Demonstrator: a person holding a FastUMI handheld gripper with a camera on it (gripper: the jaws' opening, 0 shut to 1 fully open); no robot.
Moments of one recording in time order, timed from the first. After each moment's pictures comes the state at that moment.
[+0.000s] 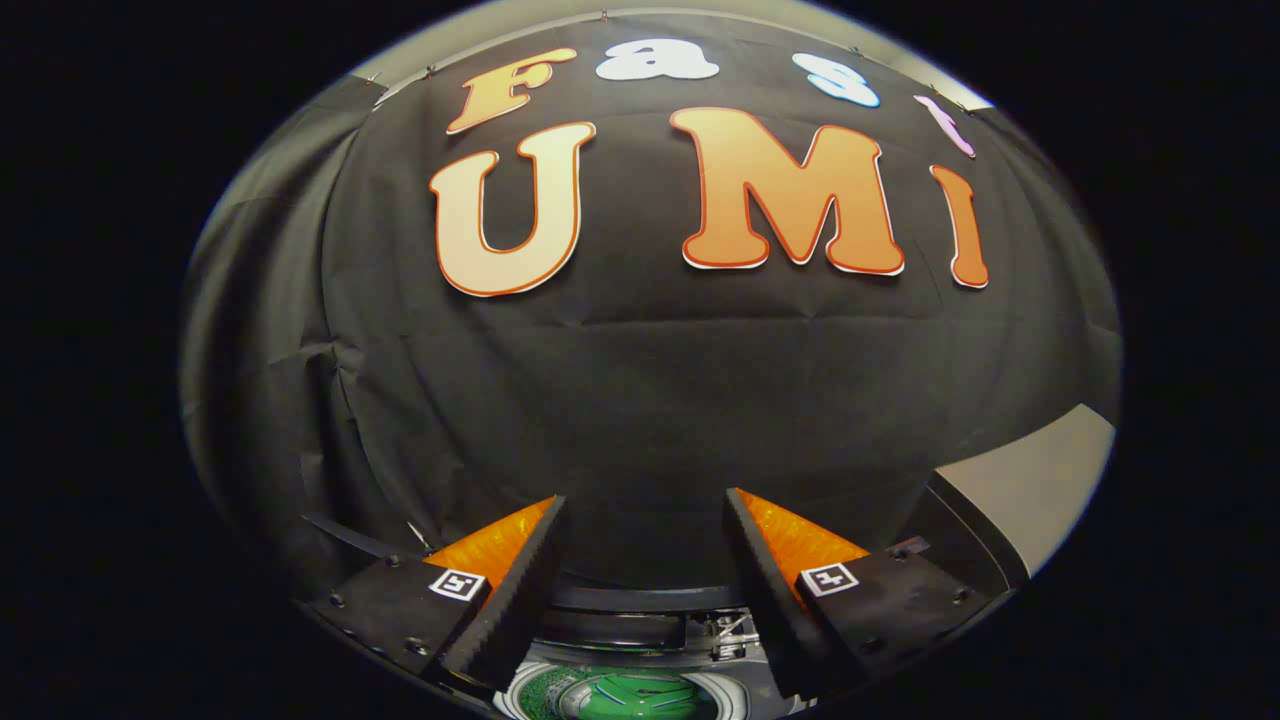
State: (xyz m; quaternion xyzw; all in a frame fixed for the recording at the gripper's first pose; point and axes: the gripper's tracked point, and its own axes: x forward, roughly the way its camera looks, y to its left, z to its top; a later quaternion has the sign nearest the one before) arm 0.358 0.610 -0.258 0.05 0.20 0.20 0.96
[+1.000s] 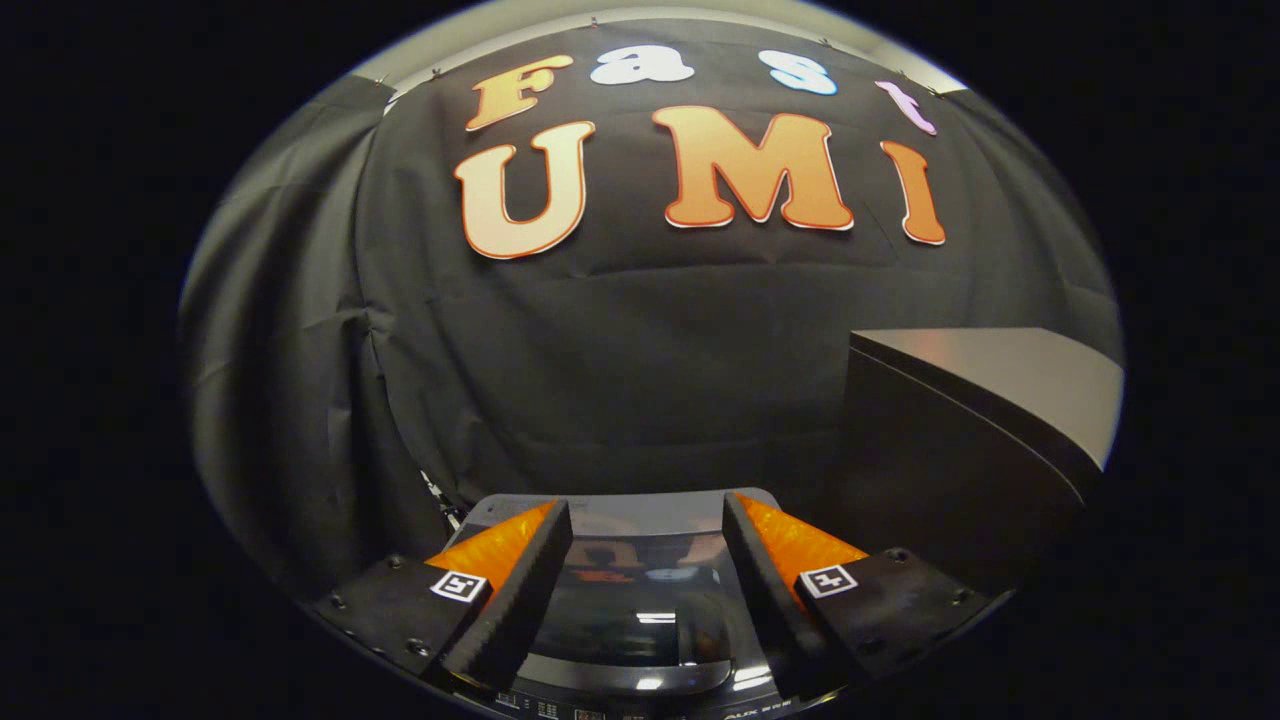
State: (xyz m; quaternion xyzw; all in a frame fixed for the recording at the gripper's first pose) arm 0.237 0.561 -0.315 0.06 0.23 0.19 0.95
